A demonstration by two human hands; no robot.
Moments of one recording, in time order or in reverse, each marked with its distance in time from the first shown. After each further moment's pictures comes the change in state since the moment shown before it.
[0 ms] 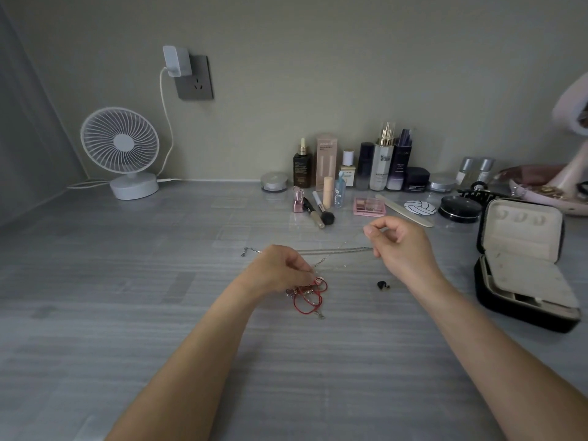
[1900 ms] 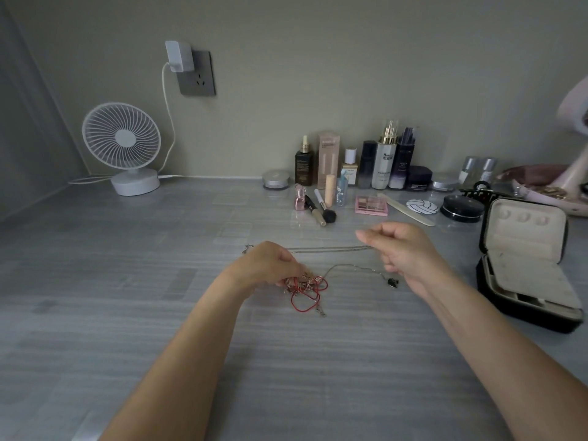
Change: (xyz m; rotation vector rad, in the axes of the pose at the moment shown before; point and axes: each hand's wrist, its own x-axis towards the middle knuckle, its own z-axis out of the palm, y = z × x) left_hand -0.001 0.000 -0.016 0.130 -0.022 -0.131; right_hand -0.004 -0.016 -0.007 0.312 -0.223 0.283
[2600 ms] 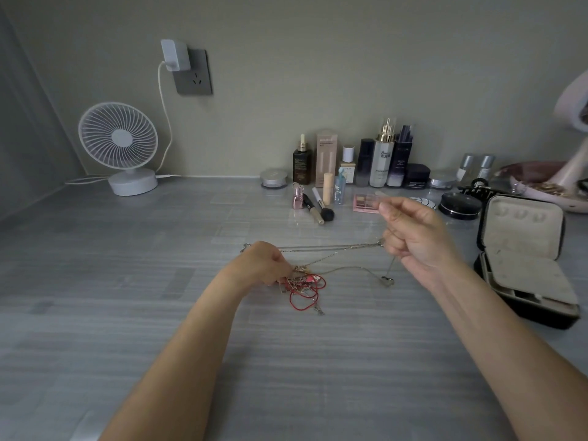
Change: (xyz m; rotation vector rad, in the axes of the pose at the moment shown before) left_hand 0.003 -0.002 -0.001 0.120 0.025 -0.045; right_hand -0.013 -0.022 -0.010 0.357 -0.017 -0.153
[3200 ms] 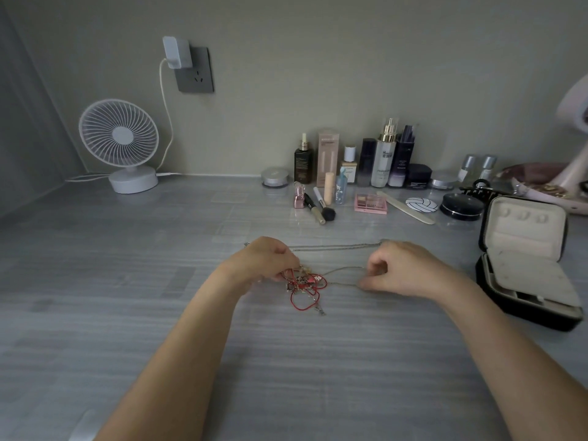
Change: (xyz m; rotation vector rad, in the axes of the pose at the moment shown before) left_hand -0.006 0.006 -0.004 -0.178 -0.028 0.008; right_hand 0.008 0.027 -0.014 -1.471 -0.414 0.054
